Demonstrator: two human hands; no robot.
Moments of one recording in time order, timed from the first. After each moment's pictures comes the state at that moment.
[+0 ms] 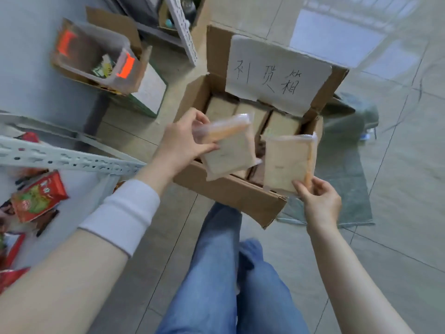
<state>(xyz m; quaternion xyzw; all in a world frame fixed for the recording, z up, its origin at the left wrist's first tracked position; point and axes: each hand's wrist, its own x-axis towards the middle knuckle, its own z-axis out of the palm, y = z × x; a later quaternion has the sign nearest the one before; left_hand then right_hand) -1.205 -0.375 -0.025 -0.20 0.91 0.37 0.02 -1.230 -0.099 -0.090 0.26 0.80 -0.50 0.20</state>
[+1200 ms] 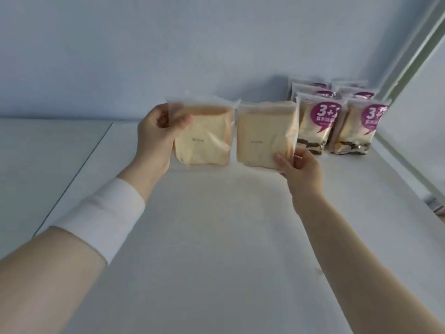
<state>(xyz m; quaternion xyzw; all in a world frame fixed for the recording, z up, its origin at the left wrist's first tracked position) -0.542 -0.866 0.321 -0.44 0.46 0.39 -0.66 -0.779 -0.830 0.293 -0.41 0.59 -0.58 0.38</state>
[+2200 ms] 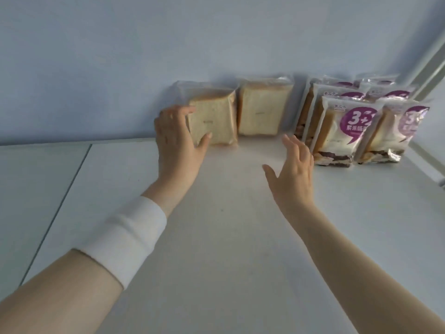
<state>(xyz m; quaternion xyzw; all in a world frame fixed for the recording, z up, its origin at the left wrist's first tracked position) -0.549 -0.934 0.303 -0.56 0.69 0.01 -0.46 -0.729 -0.888 0.284 -0.60 0.72 -0.34 0.09</state>
